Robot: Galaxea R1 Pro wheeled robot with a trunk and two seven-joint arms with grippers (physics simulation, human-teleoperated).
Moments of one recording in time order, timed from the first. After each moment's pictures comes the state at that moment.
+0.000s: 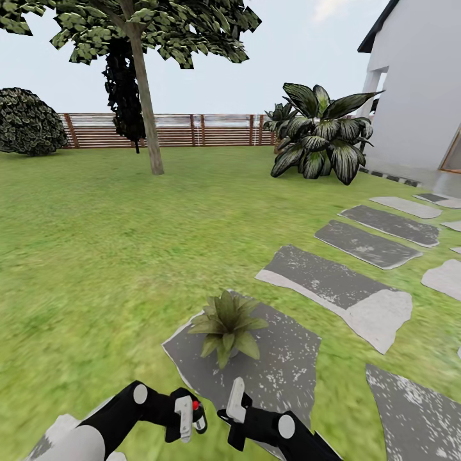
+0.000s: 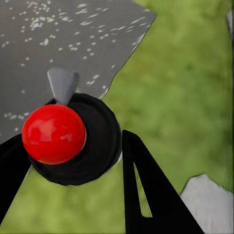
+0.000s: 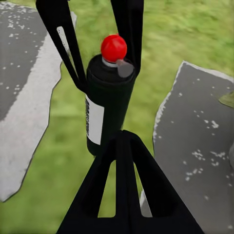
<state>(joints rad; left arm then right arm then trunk) -0.58 0.06 -0.30 -0.45 -0.68 -0.29 -0.87 -0.43 0.12 0.31 -0.56 0.57 -0.33 0.56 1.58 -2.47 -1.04</state>
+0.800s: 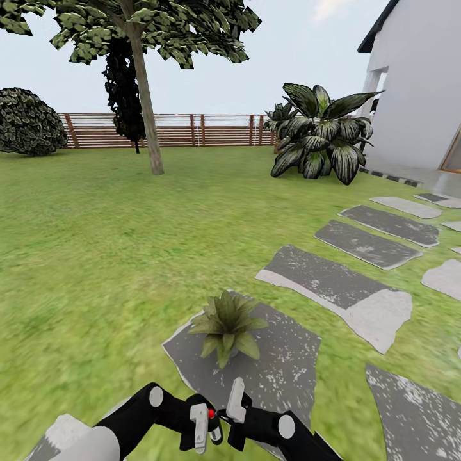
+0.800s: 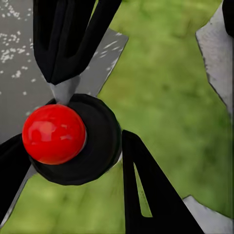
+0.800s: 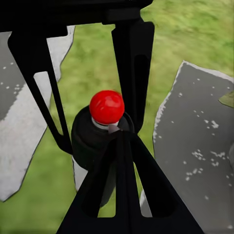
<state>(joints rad) -0.58 0.00 -0.37 -0.45 -0.67 -0.29 -0.89 -0.43 0.12 0.31 -0.56 0.58 -0.33 0.56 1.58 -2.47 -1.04</state>
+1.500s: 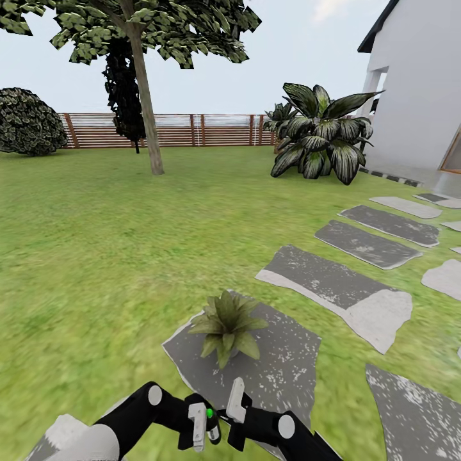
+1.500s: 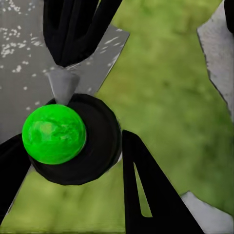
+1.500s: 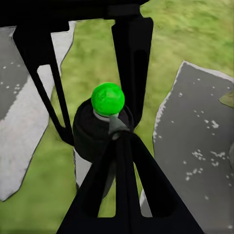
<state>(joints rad) -0.59 0.00 -0.37 -0.44 -0.68 -0.29 -0.90 -0.43 0.12 0.31 -0.56 0.58 -0.33 0.56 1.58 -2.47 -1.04</state>
